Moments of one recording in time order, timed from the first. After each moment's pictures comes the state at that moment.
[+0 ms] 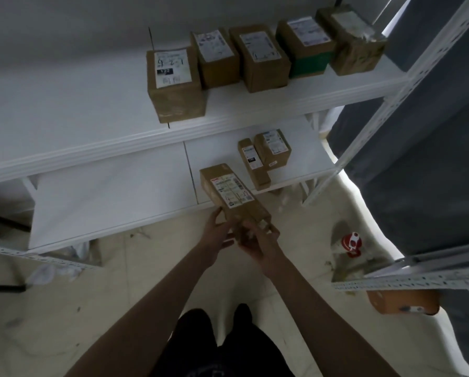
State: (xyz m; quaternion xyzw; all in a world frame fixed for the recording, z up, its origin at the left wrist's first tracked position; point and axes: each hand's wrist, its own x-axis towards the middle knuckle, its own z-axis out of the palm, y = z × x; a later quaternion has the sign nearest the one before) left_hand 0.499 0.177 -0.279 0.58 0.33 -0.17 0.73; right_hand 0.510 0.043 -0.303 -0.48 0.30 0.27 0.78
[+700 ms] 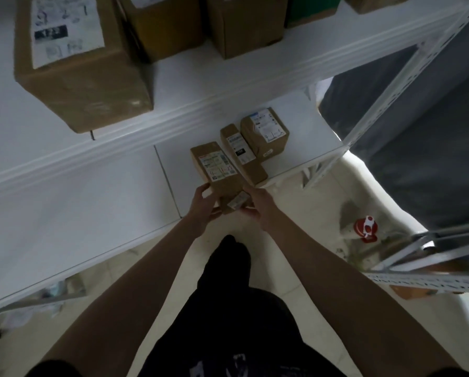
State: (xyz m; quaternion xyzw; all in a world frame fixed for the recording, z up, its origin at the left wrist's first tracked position) left_hand 0.681 0.218 -0.414 0.60 0.34 -0.20 0.69; right_hand 0.708 0.067 -0.419 -0.57 0.34 0.28 0.69
